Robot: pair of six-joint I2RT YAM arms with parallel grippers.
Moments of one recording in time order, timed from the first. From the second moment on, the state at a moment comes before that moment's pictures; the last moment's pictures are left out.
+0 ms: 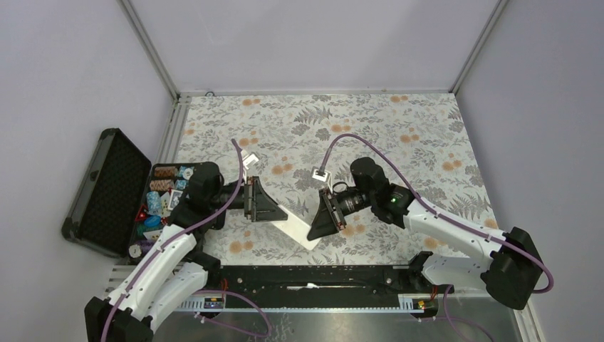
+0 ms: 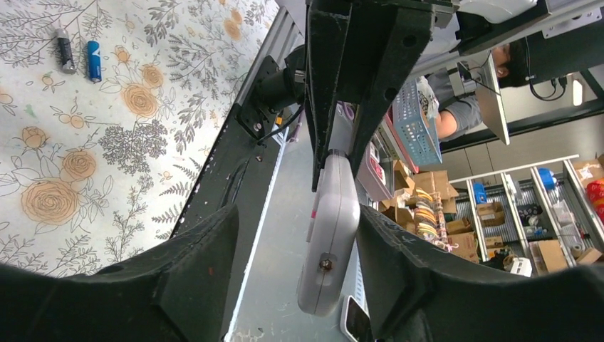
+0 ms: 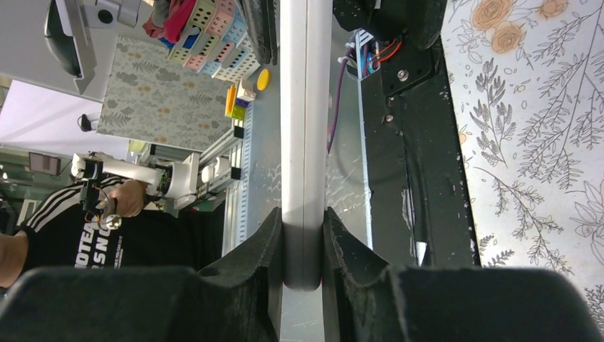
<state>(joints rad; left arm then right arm) -0.39 0.75 0.58 -0.11 1.10 -0.73 0.84 1.16 0.77 -0.04 -1.00 0.57</state>
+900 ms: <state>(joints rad) -0.46 0.75 0.60 -0.08 1.16 -0.73 0.83 1.13 0.75 -0.02 -1.03 0.58</state>
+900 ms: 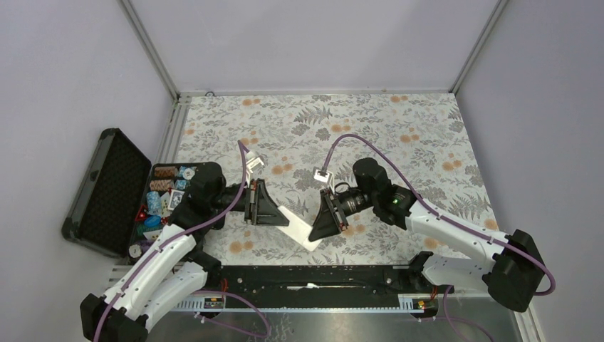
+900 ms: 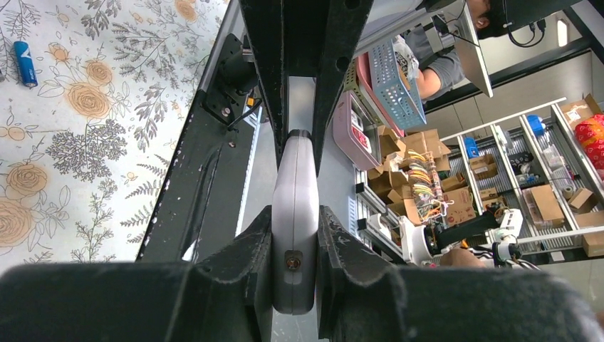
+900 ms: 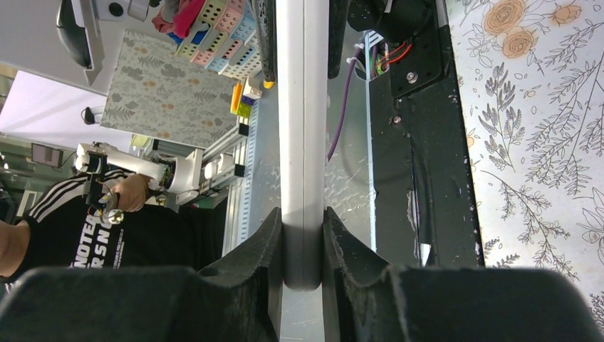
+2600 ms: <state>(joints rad) -0.32 0.74 0.42 0.38 0.88 -1.17 0.80 0.97 0.66 0.05 -0.37 0.87</state>
